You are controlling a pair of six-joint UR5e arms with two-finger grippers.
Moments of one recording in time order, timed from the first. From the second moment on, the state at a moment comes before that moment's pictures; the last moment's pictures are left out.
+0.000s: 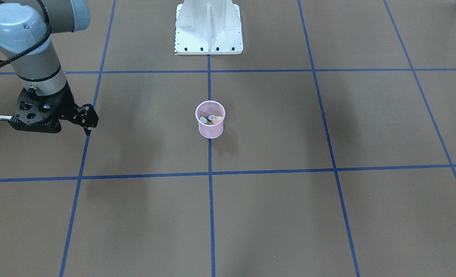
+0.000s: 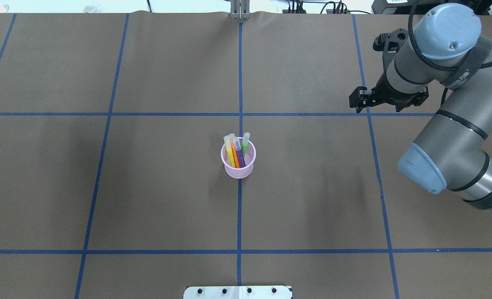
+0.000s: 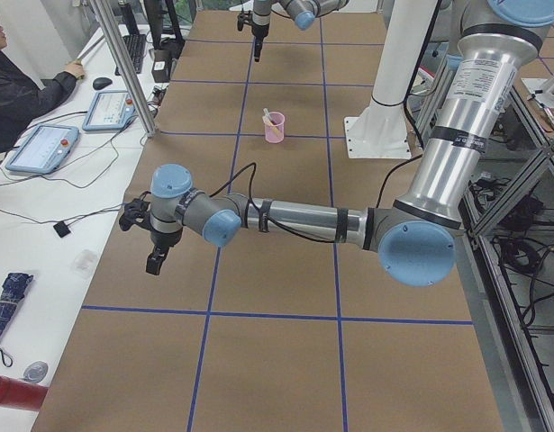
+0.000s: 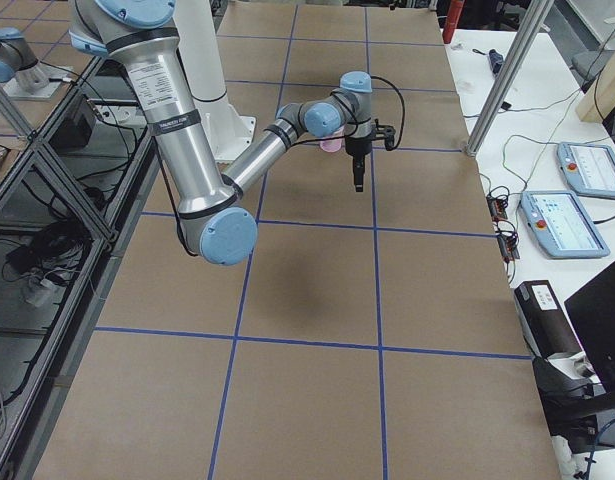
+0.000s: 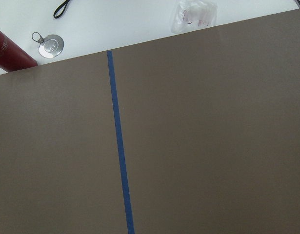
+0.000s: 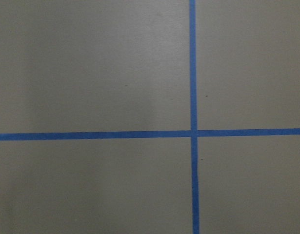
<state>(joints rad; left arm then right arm) -1.42 -1.86 -1.35 -2.03 -2.13 -0.27 0.87 -1.19 1.91 -1.76 1.90 0.91</state>
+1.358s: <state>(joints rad) -1.49 -1.72 -1.57 -1.55 -2.25 0.09 1.58 -1.43 1.49 -1.69 2.30 -0.04</state>
